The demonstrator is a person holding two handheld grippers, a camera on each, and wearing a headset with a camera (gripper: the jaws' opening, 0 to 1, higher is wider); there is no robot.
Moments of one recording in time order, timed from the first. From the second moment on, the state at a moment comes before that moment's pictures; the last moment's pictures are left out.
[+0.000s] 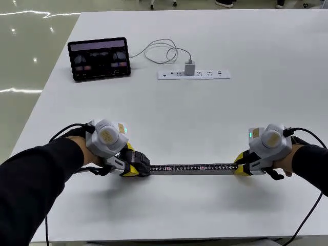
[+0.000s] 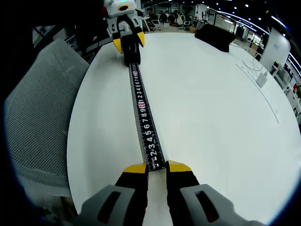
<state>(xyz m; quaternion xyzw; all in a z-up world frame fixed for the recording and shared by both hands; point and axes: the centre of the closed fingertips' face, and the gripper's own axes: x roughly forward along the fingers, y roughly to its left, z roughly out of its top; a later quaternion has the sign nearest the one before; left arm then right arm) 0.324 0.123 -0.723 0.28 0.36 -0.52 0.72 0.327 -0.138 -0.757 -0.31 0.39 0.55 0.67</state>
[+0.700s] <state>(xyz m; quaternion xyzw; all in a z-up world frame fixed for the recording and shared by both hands) 0.326 0.124 -0.721 0.27 0.34 -0.52 0.74 0.331 -0.136 -0.757 -0.32 0.39 0.54 0.68</state>
